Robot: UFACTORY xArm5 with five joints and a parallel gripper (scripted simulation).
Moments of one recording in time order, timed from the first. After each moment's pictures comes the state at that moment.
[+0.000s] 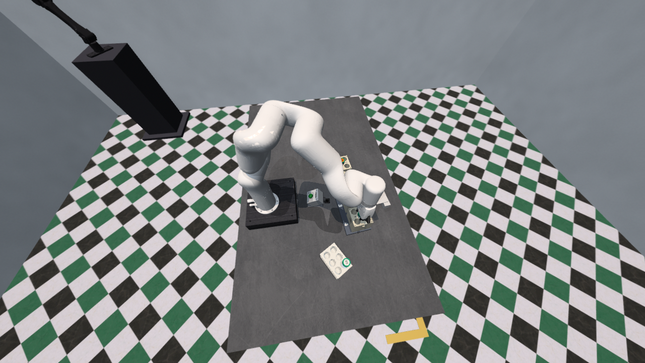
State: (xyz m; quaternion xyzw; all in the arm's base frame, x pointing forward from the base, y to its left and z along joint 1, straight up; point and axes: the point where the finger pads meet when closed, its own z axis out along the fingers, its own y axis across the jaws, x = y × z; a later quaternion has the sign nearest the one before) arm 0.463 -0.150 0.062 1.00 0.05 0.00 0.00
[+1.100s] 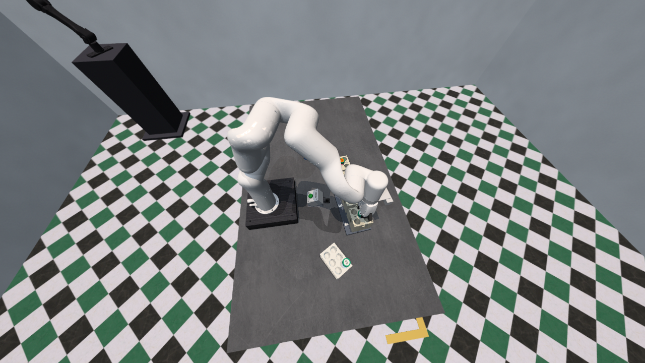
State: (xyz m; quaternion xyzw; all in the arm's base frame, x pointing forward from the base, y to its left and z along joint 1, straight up) arm 0.463 -0.150 0.094 1.00 0.05 0.00 0.00
